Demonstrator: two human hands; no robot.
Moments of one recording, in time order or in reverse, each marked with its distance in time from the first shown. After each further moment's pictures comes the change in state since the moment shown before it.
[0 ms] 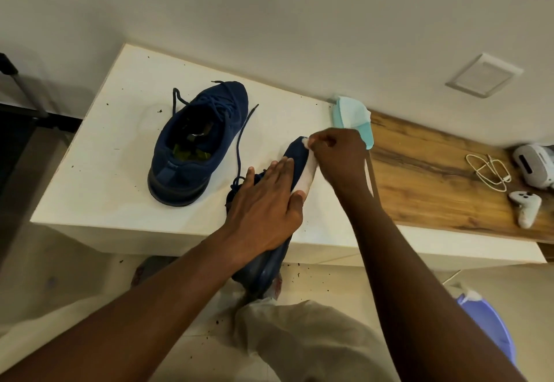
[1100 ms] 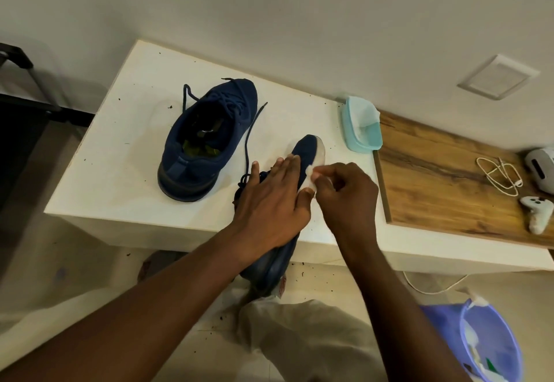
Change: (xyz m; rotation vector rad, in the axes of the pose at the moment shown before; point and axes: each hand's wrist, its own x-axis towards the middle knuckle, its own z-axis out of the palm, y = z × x) left_hand 0.001 -0.001 0.002 0.016 0.033 -0.009; right_hand -0.082 -0.002 -0.006 0.030 0.063 -0.037
